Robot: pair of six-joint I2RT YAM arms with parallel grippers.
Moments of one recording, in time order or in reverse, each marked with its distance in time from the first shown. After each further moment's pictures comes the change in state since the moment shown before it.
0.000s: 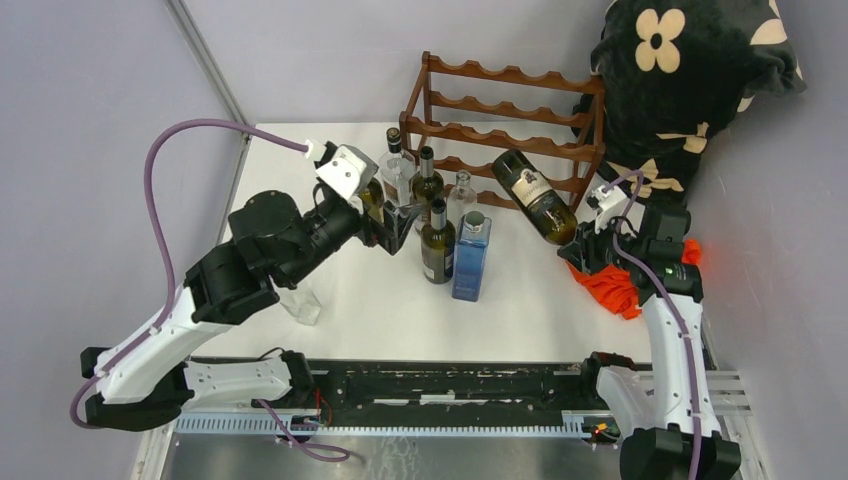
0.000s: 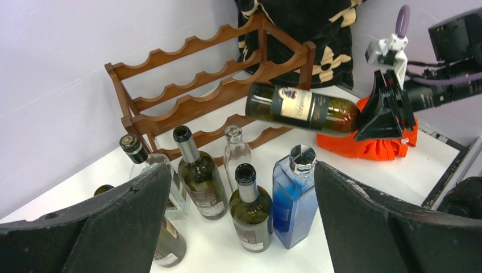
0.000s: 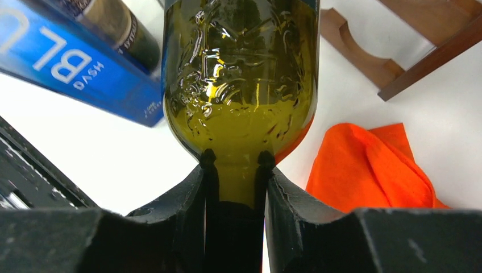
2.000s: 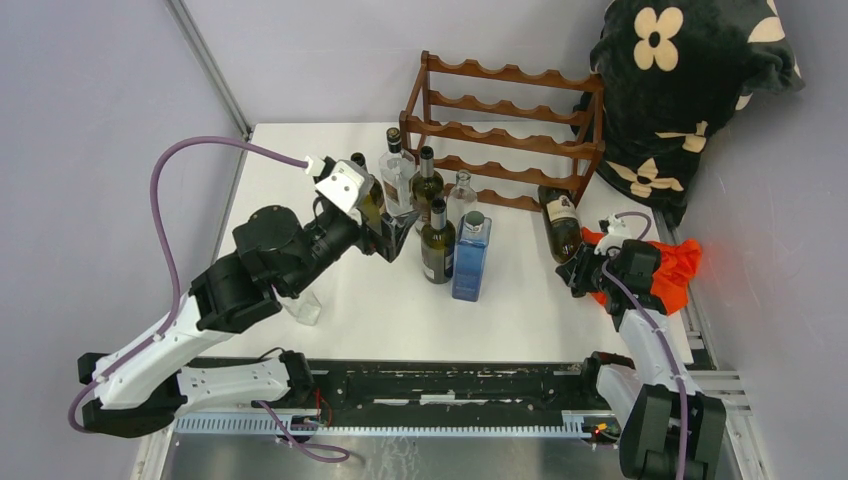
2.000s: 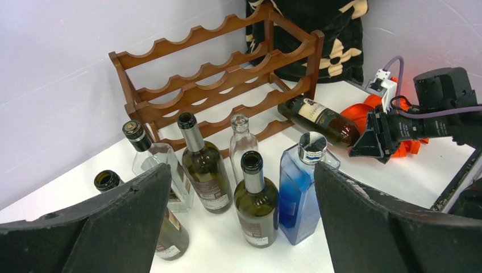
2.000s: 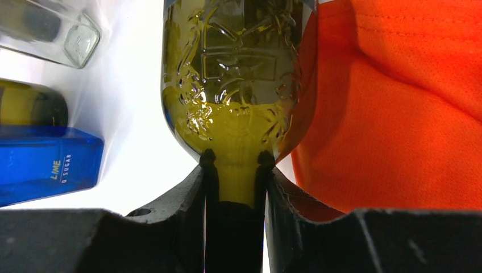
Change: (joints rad) left arm 0.000 -0.081 -0.139 0.074 -0.031 0.007; right arm -0.038 0.031 -0.481 0.513 0.267 0.485
